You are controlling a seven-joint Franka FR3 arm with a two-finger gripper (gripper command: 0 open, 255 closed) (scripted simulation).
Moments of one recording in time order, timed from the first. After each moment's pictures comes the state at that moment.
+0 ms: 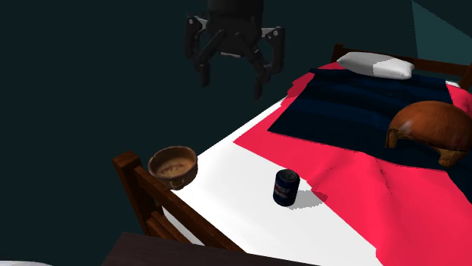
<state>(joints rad) -0.04 -0.68 -0.02 -2.51 0.06 1.80 0.12</state>
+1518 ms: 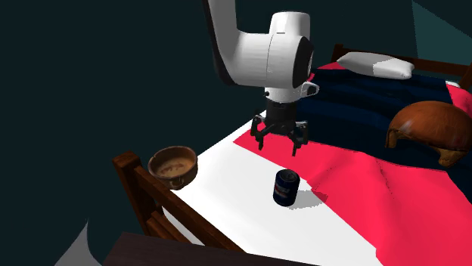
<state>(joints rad) -0.10 0.16 -0.10 -2.34 -0.04 2.45 0.00</state>
